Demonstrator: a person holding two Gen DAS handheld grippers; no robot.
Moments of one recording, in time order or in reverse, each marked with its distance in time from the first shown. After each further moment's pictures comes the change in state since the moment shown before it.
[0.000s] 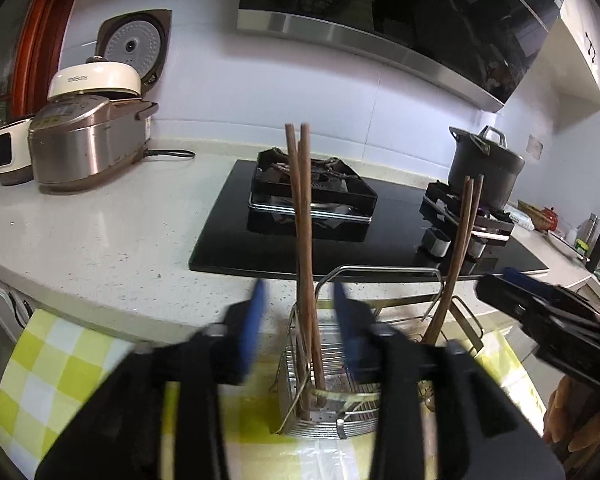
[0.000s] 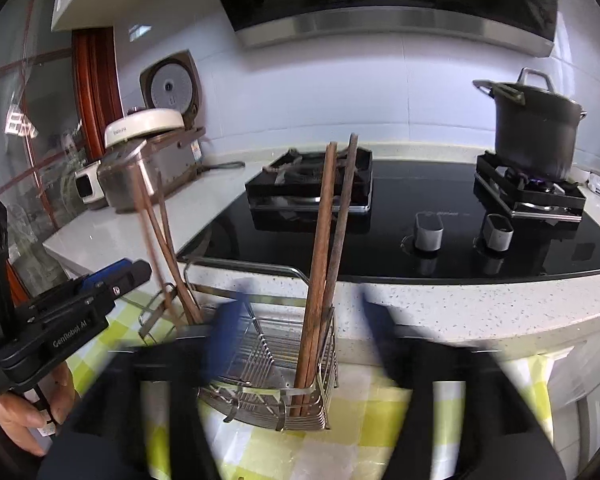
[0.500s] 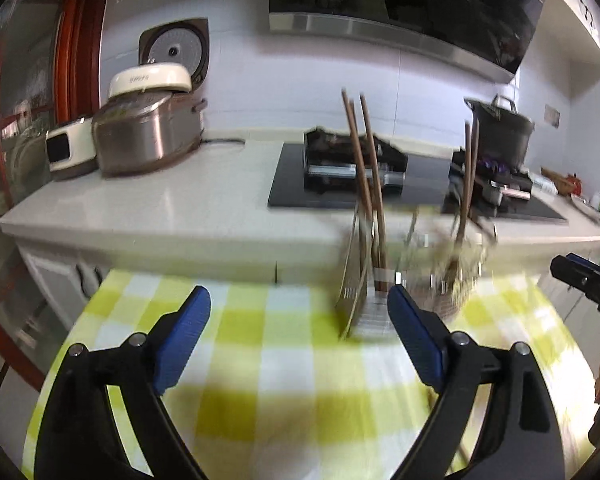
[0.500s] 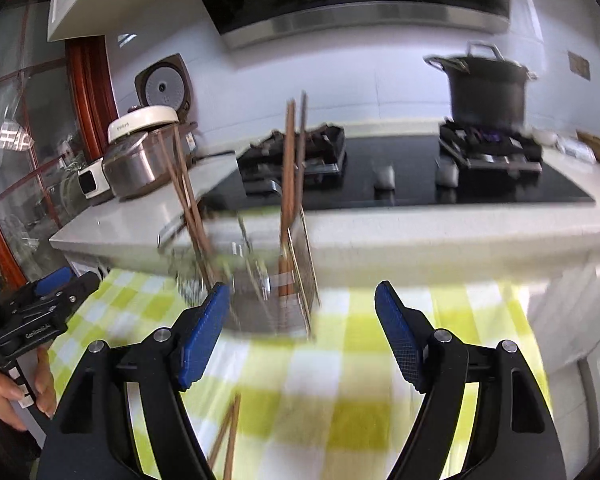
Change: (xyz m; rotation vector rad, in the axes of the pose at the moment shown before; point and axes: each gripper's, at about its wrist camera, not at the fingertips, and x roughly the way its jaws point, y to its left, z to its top) left arm -0.095 0.026 -0.075 0.070 0.047 0.145; right arm -0.077 -0.017 -0.078 0.074 0.038 -0.026
